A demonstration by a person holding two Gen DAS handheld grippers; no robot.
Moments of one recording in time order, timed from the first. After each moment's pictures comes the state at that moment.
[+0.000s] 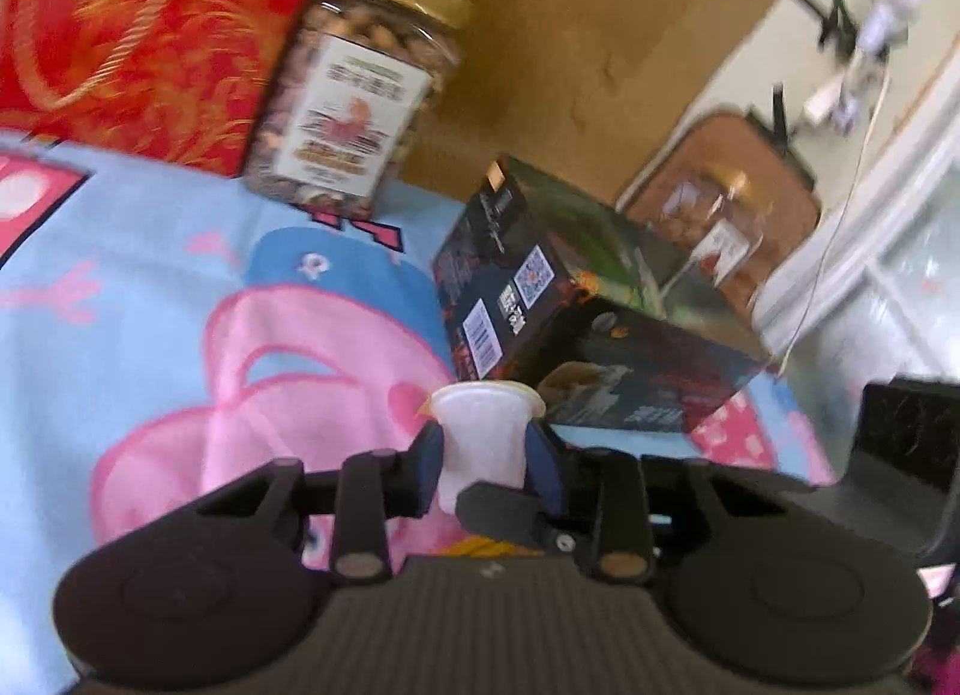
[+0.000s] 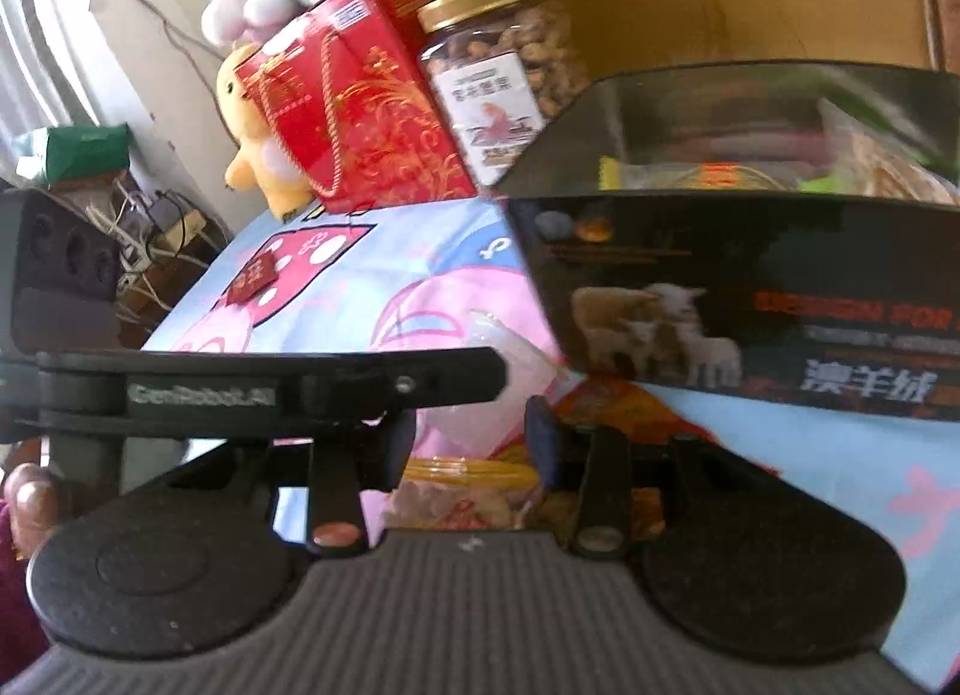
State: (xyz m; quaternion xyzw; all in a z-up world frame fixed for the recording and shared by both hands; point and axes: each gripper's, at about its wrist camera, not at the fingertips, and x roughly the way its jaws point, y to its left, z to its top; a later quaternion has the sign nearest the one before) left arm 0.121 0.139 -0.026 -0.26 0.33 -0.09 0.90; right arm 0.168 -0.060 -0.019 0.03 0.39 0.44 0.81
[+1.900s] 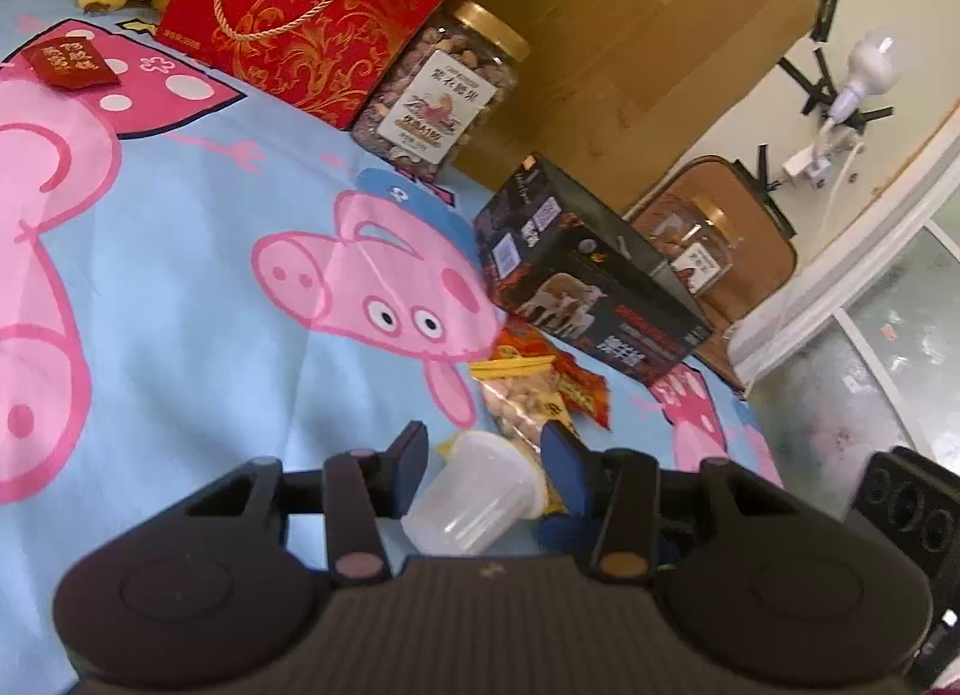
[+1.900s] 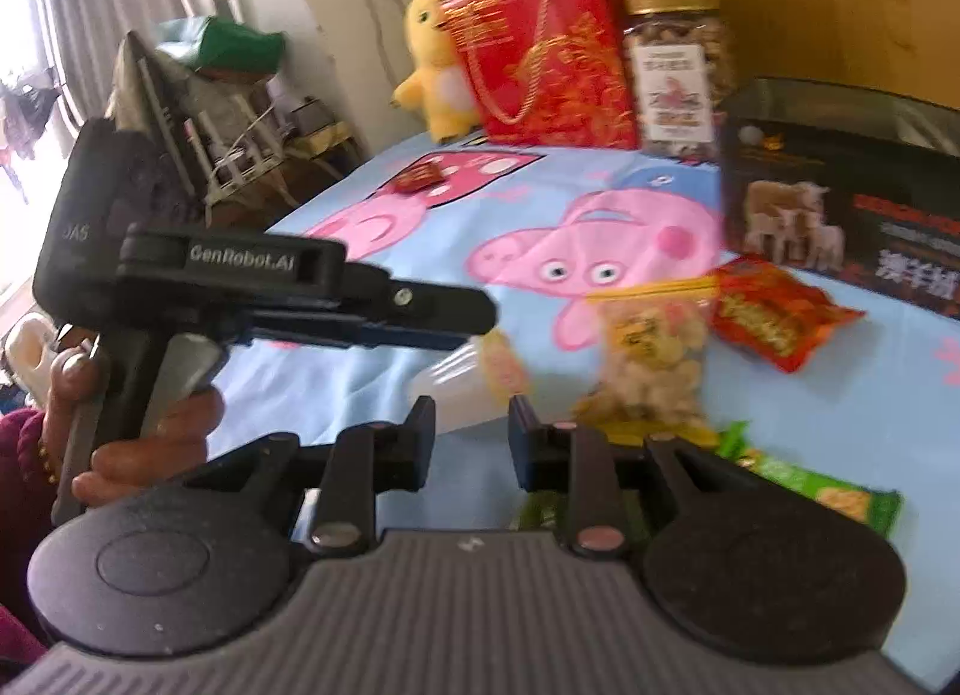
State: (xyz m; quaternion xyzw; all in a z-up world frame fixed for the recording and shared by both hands) left arm 0.004 0.139 -0.029 -0.32 0.31 -0.06 0.89; right arm 0.051 -0.088 -0.008 -0.03 0.35 0.54 0.77
